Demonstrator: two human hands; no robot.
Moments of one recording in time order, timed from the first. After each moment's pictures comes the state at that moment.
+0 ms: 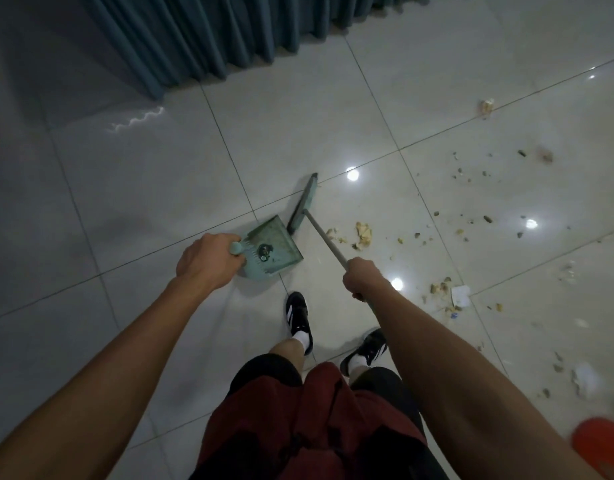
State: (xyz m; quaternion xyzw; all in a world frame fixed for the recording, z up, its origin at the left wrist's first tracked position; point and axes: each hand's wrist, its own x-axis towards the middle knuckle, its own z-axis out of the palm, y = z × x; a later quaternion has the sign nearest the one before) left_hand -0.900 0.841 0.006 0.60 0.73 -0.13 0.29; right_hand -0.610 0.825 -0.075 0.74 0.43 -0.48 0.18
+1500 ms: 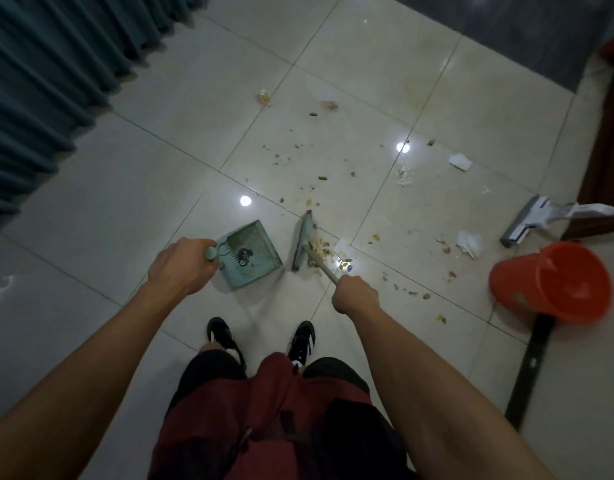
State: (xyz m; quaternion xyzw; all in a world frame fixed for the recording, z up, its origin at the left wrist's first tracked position) left_hand -0.489 0.843 0.016 0.84 0.48 -0.18 0.19; right_hand -0.254 0.616 -0.031 0.86 0.31 -0.38 0.14
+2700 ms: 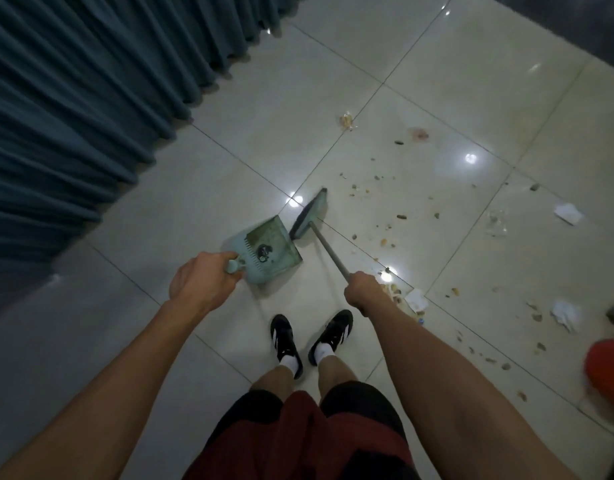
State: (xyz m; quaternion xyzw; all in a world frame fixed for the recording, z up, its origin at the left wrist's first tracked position) left_hand -0.547 1.101 -0.002 0.80 0.54 -0.19 0.20; right_hand -0.286 0.951 -0.090 0.81 0.29 -0.50 0.09
